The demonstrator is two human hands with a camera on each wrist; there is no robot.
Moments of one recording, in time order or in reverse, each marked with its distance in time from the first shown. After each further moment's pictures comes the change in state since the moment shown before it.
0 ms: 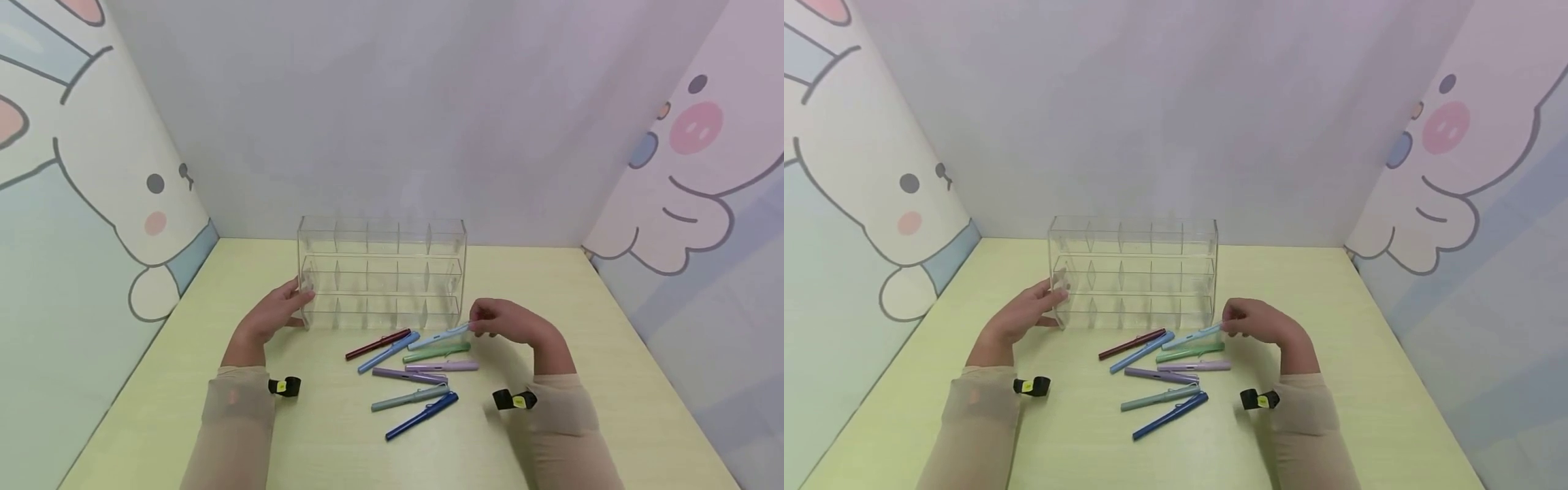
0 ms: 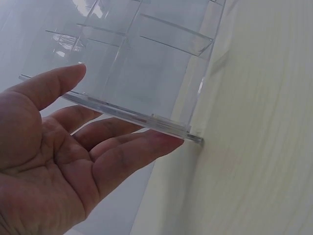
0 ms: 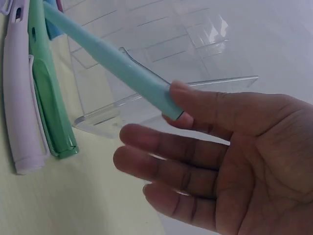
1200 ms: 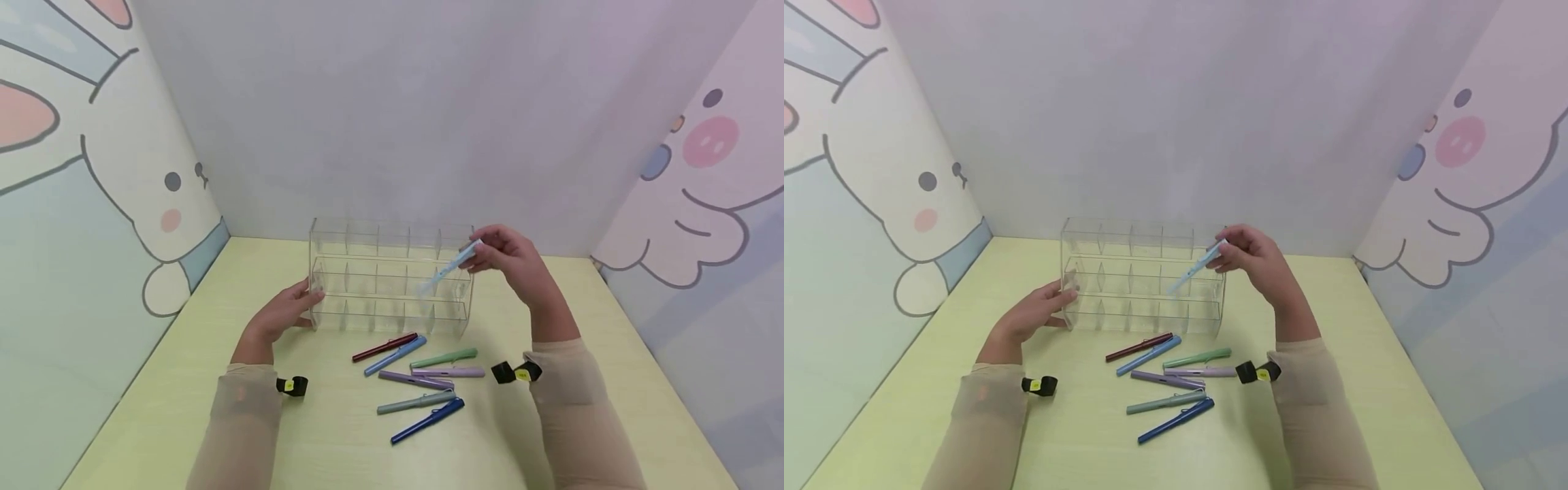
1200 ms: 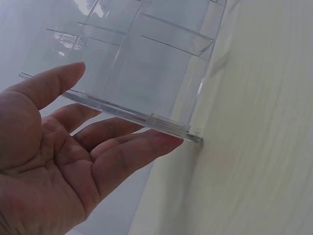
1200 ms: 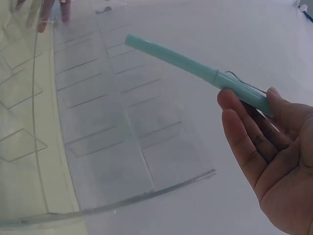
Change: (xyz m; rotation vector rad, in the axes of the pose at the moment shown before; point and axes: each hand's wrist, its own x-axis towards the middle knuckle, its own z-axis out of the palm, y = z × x) left_hand 0.001 0.000 0.002 0.012 0.036 -0.050; right_hand 0.017 -0.091 -0.050 0.387 0.366 -0.522
